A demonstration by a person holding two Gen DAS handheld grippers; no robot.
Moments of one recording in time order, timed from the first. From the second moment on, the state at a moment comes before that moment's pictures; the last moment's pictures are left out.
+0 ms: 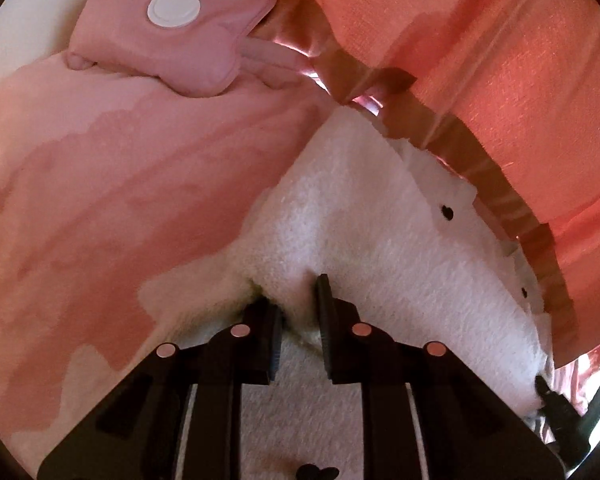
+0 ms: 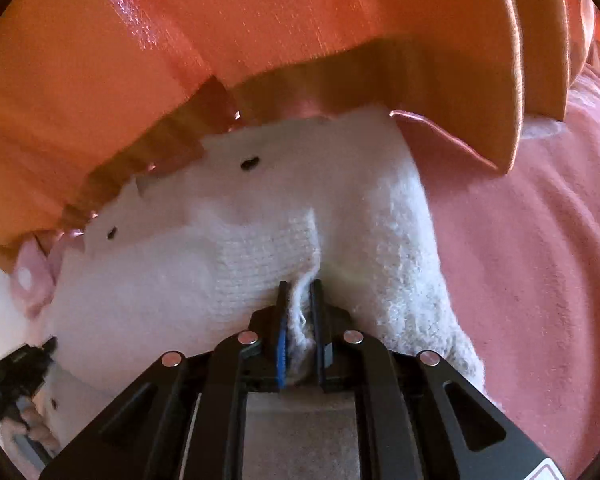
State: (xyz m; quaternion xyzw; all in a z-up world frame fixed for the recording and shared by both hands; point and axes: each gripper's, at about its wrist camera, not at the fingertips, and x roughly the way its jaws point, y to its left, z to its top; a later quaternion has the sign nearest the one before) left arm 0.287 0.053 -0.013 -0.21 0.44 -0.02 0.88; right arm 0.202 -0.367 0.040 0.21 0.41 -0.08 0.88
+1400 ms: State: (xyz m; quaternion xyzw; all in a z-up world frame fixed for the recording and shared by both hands) left arm 0.282 0.052 -0.005 -0.19 0.44 0.00 0.88; right arm 0.192 -0.405 0.066 0.17 0.39 -0.19 0.88
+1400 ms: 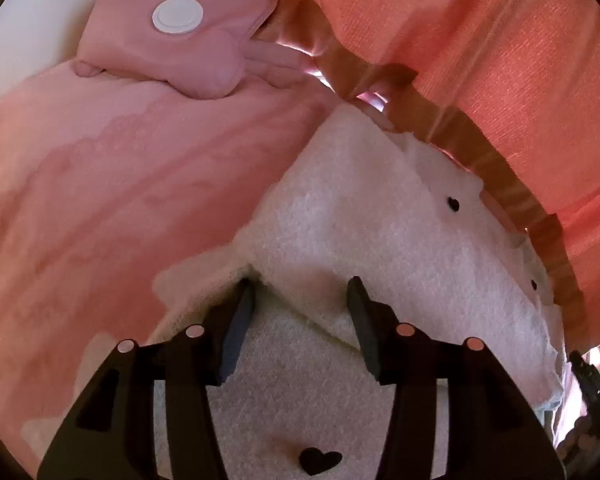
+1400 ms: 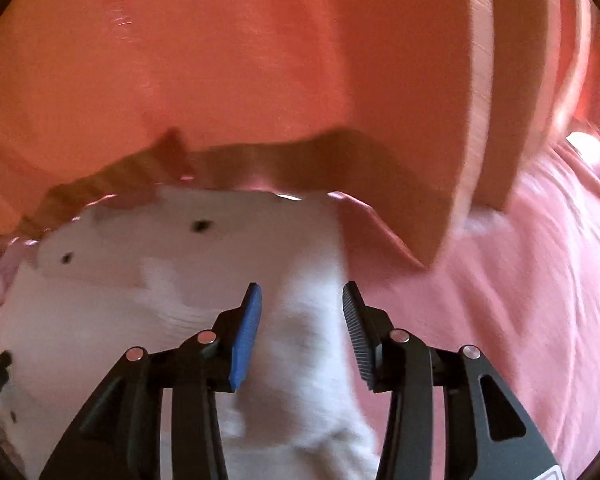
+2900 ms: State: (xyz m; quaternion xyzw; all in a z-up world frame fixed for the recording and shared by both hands) left arm 0.273 0.050 -0.006 -0.15 0.44 0.00 0.88; right arm 0.182 -0.352 0.045 0.16 0.46 -0.11 0.87
